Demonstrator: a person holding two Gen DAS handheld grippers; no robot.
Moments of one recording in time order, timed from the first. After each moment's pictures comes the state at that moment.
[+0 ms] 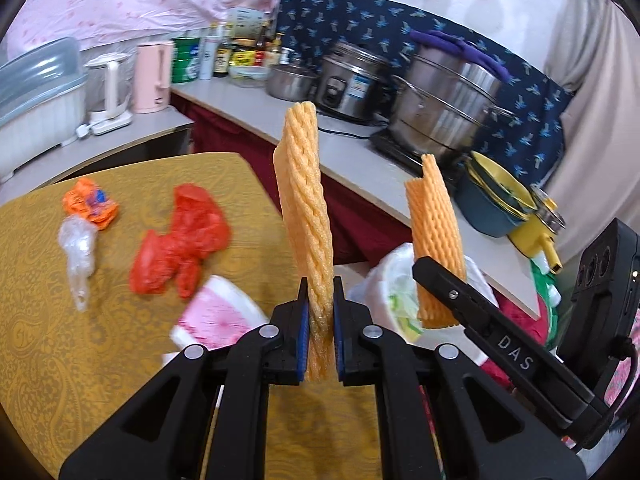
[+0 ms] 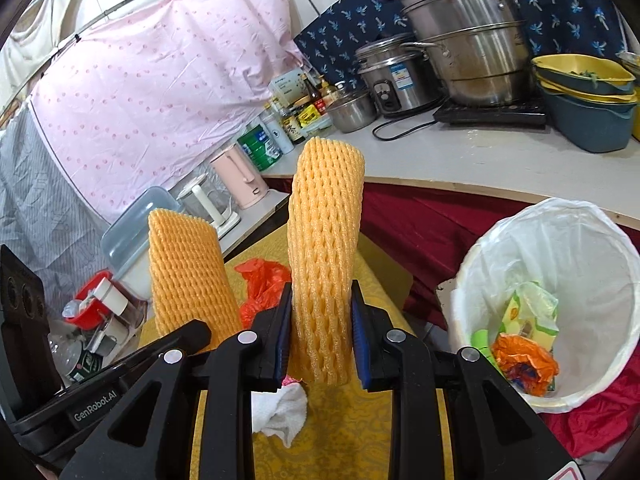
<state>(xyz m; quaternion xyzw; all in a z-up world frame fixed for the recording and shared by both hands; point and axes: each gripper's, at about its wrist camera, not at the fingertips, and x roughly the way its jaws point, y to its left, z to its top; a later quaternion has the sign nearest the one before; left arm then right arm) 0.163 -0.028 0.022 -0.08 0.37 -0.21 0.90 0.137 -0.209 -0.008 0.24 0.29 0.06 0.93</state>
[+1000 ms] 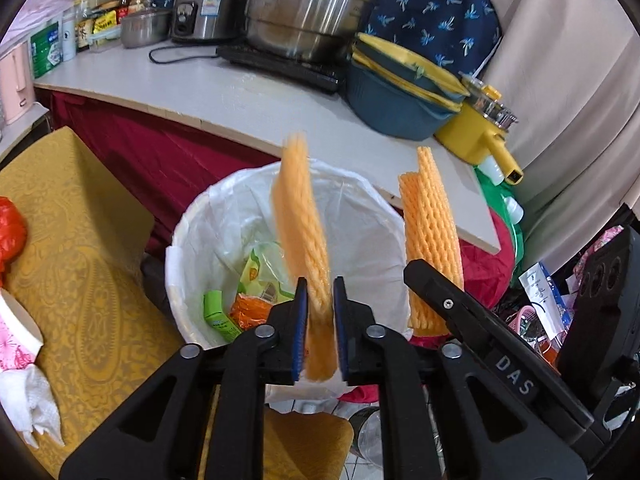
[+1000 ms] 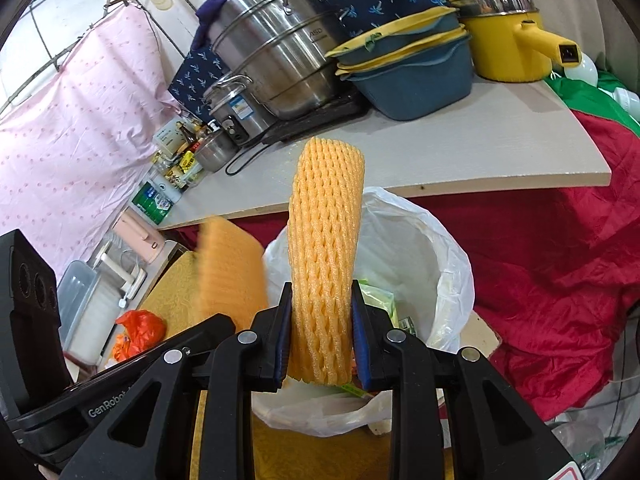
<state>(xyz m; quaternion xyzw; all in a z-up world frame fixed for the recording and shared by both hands) 0.169 -0.246 -0.049 0.01 0.45 -0.34 0.83 0.076 -0.396 -0.079 0.32 0.29 -0.10 0.90</state>
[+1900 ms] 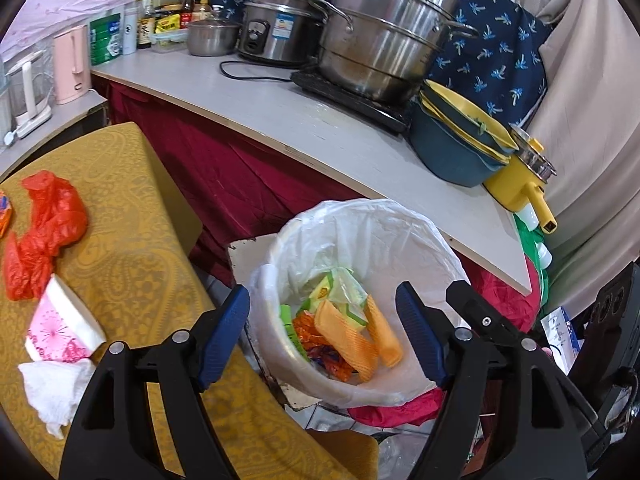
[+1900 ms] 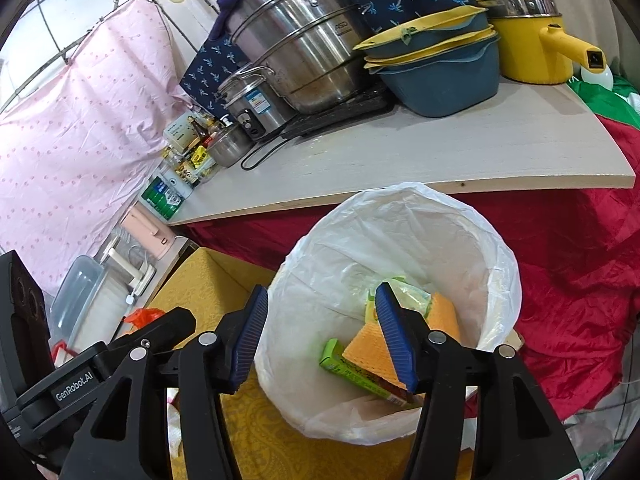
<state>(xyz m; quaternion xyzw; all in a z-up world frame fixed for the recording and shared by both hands) 0.190 -0.176 -0.029 -0.04 0.42 -0.26 0.87 0.094 -0.365 -0.068 0.32 0.29 -0.08 0.90</state>
